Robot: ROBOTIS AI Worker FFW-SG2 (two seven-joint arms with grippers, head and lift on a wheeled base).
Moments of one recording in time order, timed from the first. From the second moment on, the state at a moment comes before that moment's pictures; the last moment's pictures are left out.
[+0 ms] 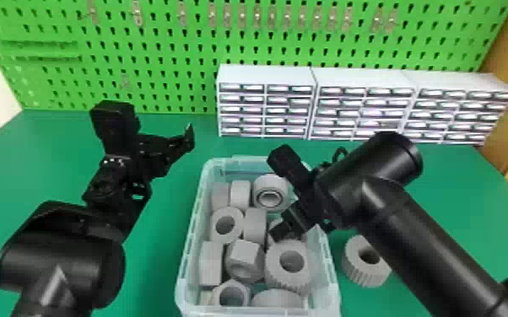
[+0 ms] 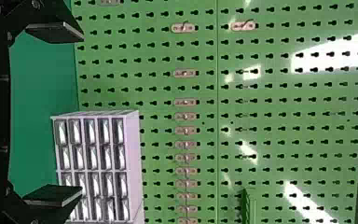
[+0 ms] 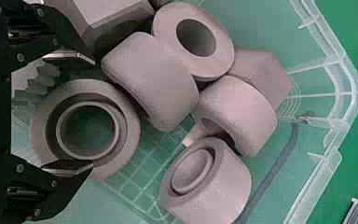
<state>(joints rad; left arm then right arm) -0.12 0.16 -0.14 -1.79 0.15 0.28 0.02 -0.61 -0.18 0.62 -1.48 -0.08 1.41 0.42</state>
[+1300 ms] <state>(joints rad) -0.14 0.17 -0.16 -1.77 0.15 0.30 0.00 -0.74 -0.14 0.73 -1.27 -0.21 1.42 0.42</state>
